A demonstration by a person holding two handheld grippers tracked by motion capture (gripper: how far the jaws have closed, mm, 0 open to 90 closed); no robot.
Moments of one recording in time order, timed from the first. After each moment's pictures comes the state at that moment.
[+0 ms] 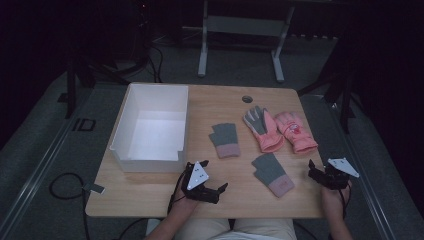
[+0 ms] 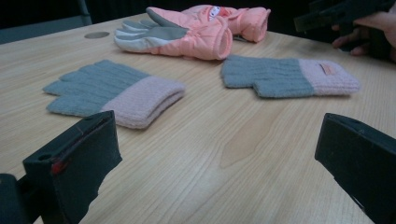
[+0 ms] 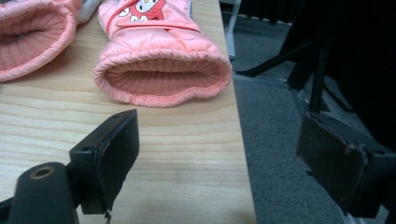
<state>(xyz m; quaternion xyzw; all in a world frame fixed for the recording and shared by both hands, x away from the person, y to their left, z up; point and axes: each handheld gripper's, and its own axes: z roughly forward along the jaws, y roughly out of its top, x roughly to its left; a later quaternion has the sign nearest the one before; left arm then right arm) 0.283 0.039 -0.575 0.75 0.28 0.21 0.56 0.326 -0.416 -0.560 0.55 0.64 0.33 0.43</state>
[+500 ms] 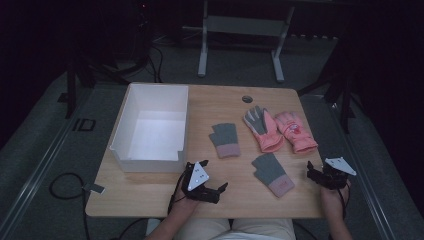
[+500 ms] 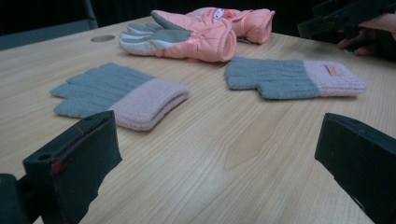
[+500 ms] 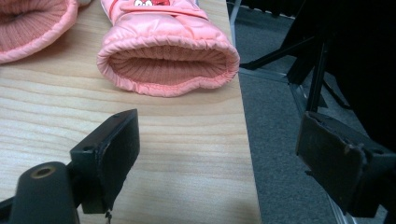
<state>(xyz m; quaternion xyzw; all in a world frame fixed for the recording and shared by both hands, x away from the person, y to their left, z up) 0.283 0.038 -0.575 0.75 0.28 0.21 0.56 0.328 -0.413 -0.561 0.55 0.66 0.31 0.42</state>
